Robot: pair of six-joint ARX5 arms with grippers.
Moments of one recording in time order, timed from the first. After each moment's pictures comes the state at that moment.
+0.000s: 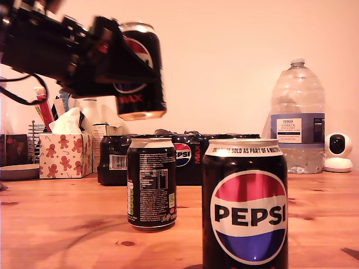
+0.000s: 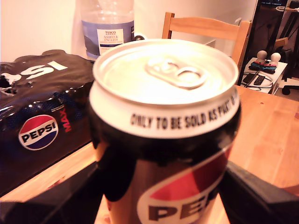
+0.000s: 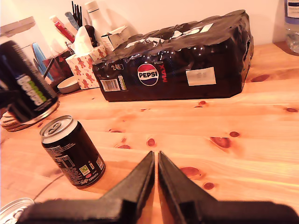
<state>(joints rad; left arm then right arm) -0.55 1.32 0.53 0.60 0.42 0.00 0.25 0.01 0.10 -0.26 -0.23 0.24</state>
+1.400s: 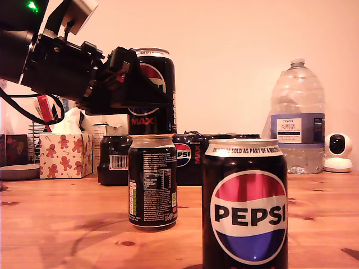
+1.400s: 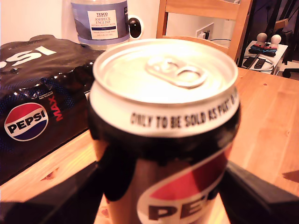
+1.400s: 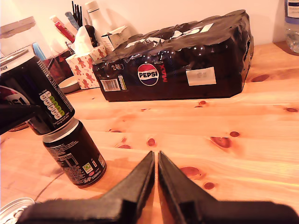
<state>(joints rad) -0.57 1.42 0.55 0.63 0.40 0.06 0.25 0.01 0.10 -0.26 -0.23 0.24</state>
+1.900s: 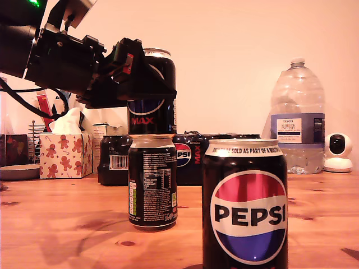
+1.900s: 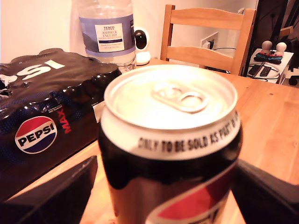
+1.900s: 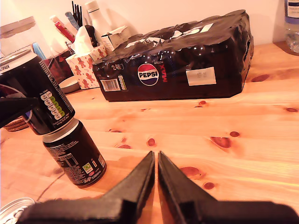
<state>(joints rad) -0.58 1.42 0.56 0.66 0.38 0.06 0.25 0.01 0.10 -0.26 -0.23 0.24</state>
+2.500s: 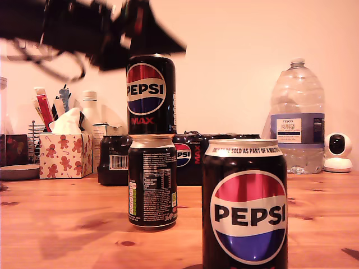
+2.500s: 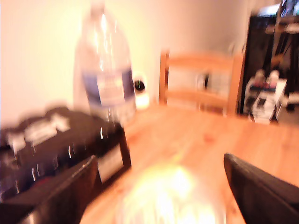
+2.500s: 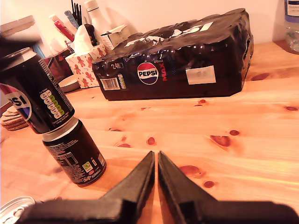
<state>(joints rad) -0.59 1.38 0.68 0.67 0.41 0.05 0.25 0.01 0.10 -0.26 -0.23 0.24</state>
